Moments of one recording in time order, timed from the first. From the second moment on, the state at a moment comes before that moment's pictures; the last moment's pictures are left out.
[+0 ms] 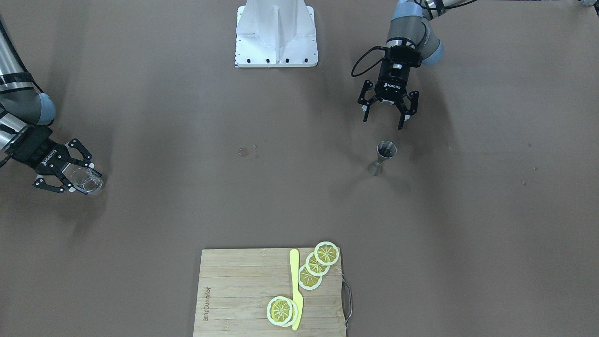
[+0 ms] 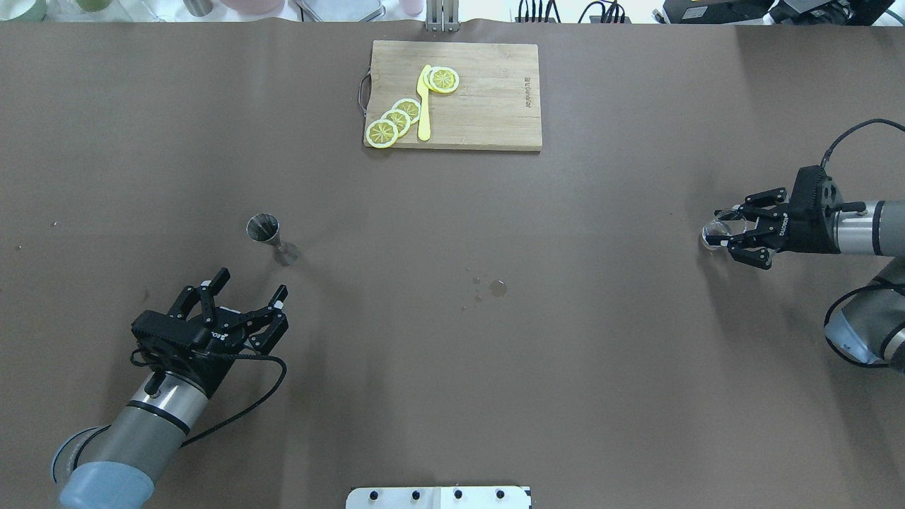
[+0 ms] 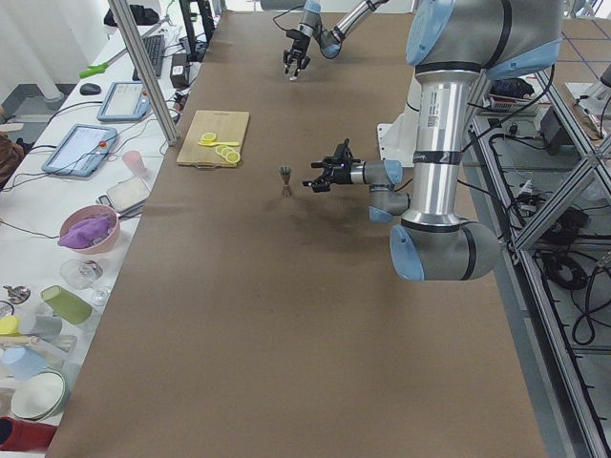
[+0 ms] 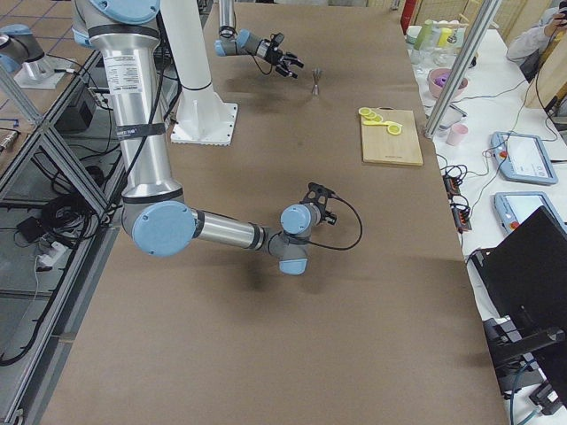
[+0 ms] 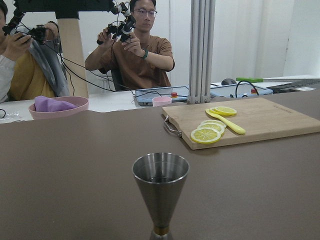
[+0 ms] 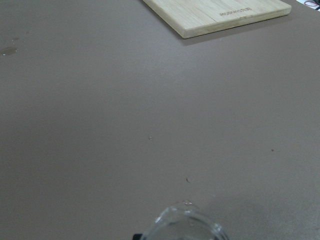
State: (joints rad) left arm -0.10 -1.65 -1.70 -2.88 -0.54 -0.81; right arm 0.91 -1.43 1.10 0.21 2.13 0.24
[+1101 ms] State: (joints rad) left arm -0.37 -1.58 -2.00 -2.57 -1.13 -0.70; right arm 0.91 -1.45 1.13 0.21 2.13 0.24
